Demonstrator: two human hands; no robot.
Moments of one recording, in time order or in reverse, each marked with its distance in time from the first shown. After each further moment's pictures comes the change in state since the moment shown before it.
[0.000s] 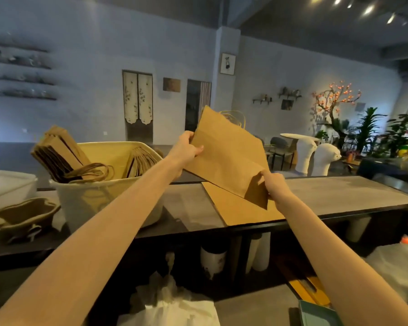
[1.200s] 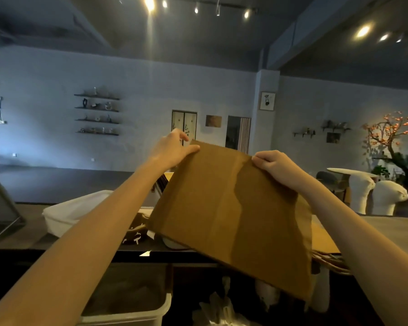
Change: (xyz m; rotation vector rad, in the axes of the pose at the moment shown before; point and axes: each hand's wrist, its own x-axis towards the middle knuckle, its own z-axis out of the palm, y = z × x) left_hand -0.101 0.047 -0.206 0.635 0.371 0.237; right_hand -0.166 -0.142 0.066 -0.451 -0.411 -0.943
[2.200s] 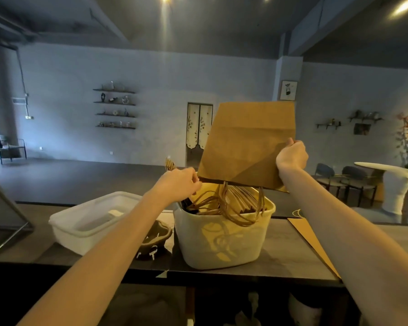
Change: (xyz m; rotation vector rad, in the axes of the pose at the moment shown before) left_hand 0.024 -0.099 0.041 0.322 -0.312 0.010; right_hand 0.131 0.029 0.068 0.257 0.718 0.609
